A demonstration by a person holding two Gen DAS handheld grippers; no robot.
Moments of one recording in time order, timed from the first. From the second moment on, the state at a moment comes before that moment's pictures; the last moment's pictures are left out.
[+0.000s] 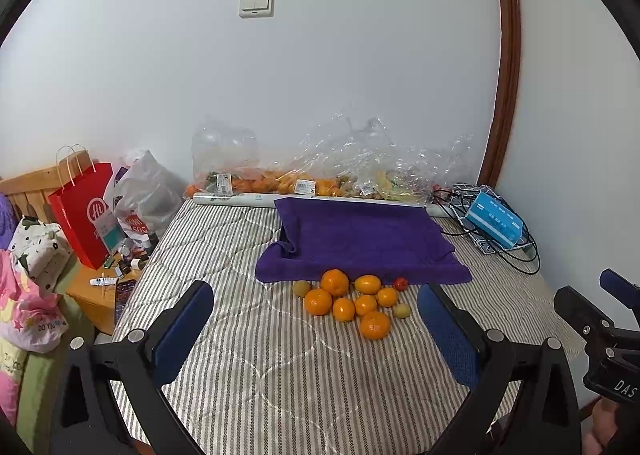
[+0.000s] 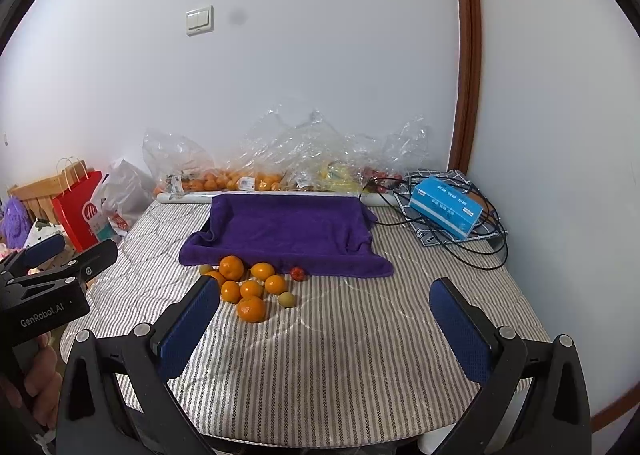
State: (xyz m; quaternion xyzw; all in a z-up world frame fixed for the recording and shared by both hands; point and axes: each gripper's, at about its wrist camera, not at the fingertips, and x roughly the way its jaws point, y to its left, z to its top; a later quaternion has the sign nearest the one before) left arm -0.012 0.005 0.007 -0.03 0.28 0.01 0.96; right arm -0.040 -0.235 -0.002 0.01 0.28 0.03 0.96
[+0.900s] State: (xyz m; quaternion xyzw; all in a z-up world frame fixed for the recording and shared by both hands) left arm -0.013 0.004 0.006 -0.03 0.27 0.01 0.96; right arm -0.041 -0.235 -0.001 0.02 0.28 0.02 0.96
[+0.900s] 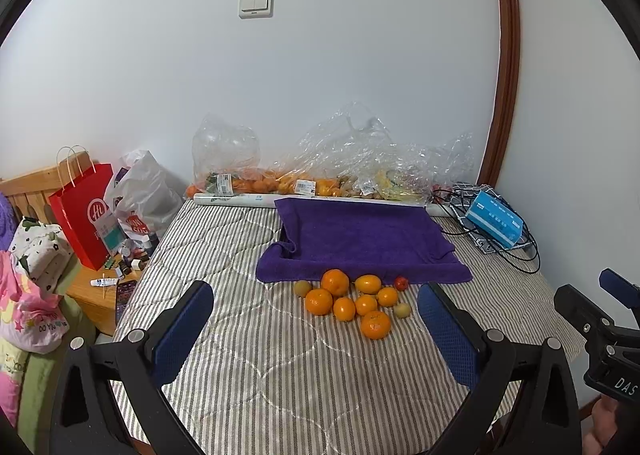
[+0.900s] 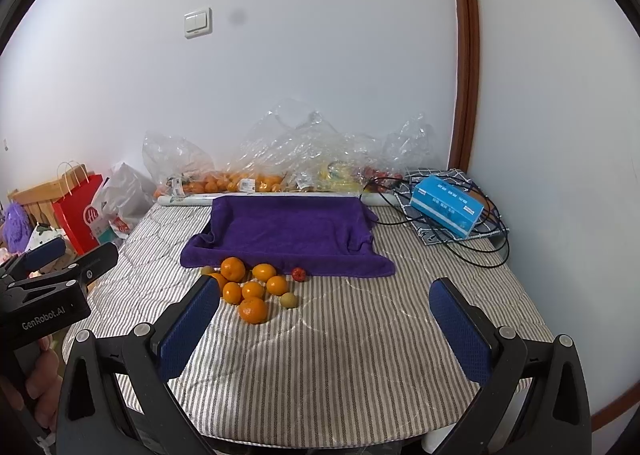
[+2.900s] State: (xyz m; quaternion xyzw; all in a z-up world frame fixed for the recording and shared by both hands) left arm 0.073 0.021 -0.033 -0.04 0.32 0.00 0.95; right arm 0.051 -0.229 -0.063 0.02 0.32 0.04 0.94
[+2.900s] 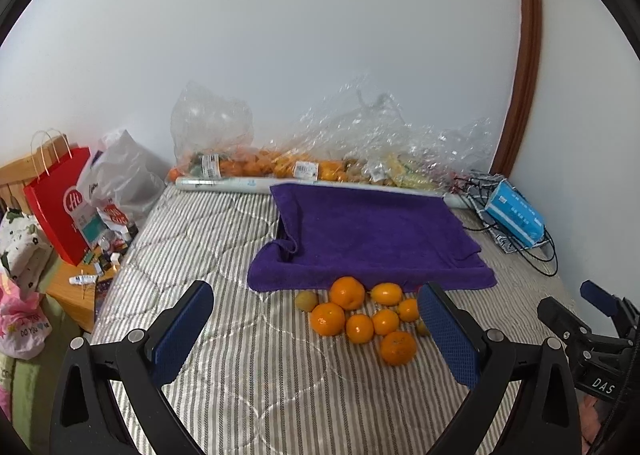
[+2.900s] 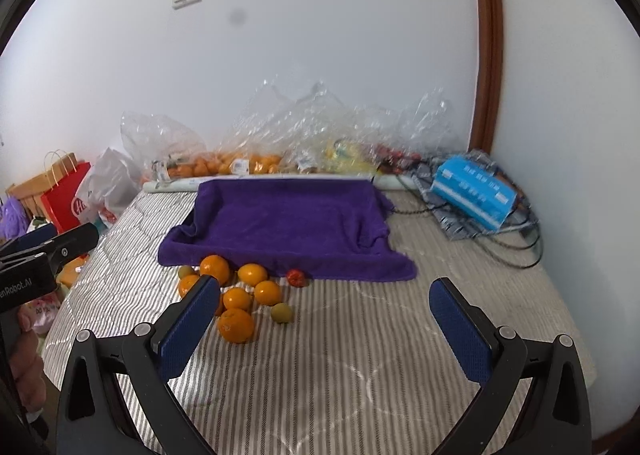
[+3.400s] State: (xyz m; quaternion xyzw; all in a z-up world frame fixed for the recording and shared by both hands) left arm 0.126 0.044 -0.083 -0.03 0.37 0.00 0.93; right arm 0.102 -0.199 -0.122 -0.04 0.36 0.05 0.93
